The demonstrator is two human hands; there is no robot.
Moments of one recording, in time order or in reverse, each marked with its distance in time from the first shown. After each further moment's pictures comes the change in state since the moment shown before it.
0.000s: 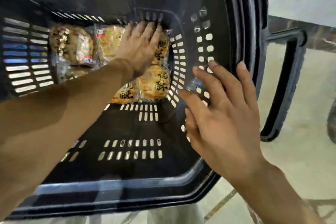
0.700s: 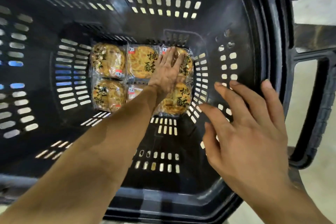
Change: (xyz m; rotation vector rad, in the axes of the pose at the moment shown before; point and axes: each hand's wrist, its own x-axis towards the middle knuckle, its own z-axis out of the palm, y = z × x) left_hand -0.003 0.022 0.018 -0.411 -0.217 -0.067; right_hand -0.010 -0.005 0.012 0.018 0.094 0.087
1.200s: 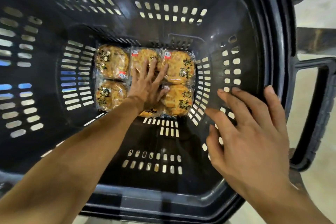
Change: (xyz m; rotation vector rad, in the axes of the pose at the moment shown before) left_hand -0.039 -0.062 0.009 0.333 -0.039 -0.068; right_hand -0.002 -0.002 0.003 -0.033 0.037 0.018
